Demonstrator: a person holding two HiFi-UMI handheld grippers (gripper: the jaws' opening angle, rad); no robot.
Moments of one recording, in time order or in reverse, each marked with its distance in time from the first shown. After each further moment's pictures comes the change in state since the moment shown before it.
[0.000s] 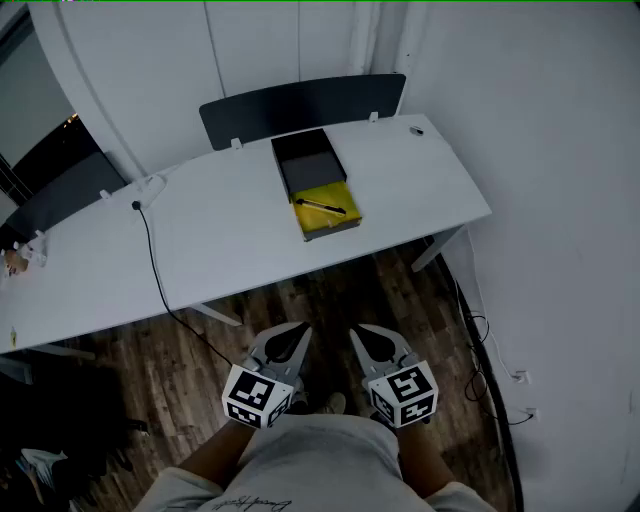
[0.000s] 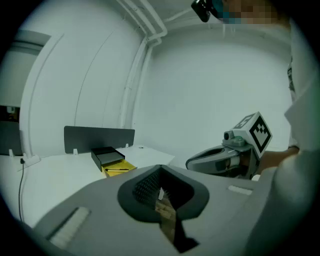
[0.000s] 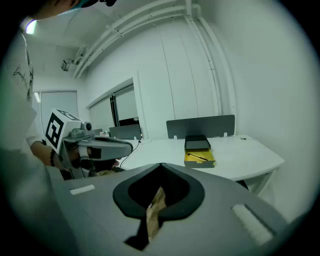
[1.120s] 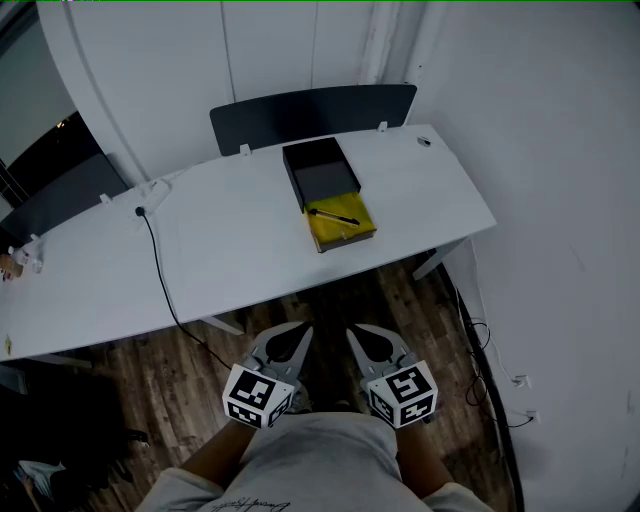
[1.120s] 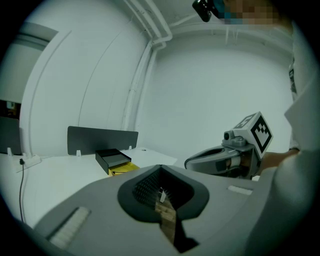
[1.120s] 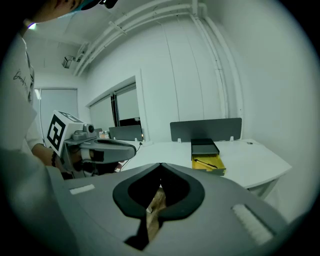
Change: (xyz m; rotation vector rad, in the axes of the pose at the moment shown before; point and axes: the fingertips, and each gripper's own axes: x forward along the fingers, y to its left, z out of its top) left arm -0.014 0.062 0.006 -0.018 -0.027 -0.023; right arm 0.054 0.035 0.028 -0.022 -0.015 0.000
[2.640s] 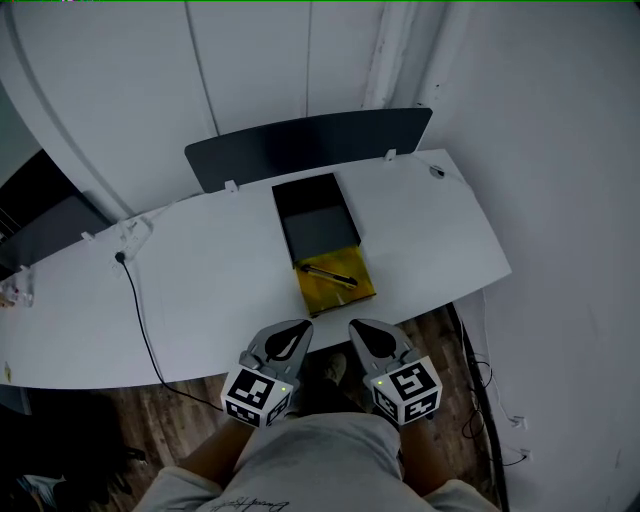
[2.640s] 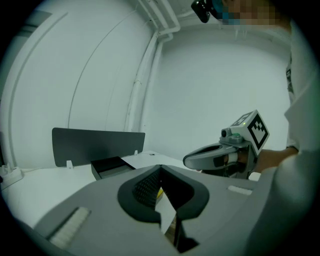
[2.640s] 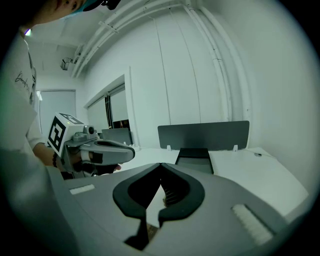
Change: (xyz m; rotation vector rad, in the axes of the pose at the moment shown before) left arm 0.173 0.108 0.053 0.009 0.008 0.024; right arm 0.132 -0.156 0.074 -0.021 -0.002 0.048
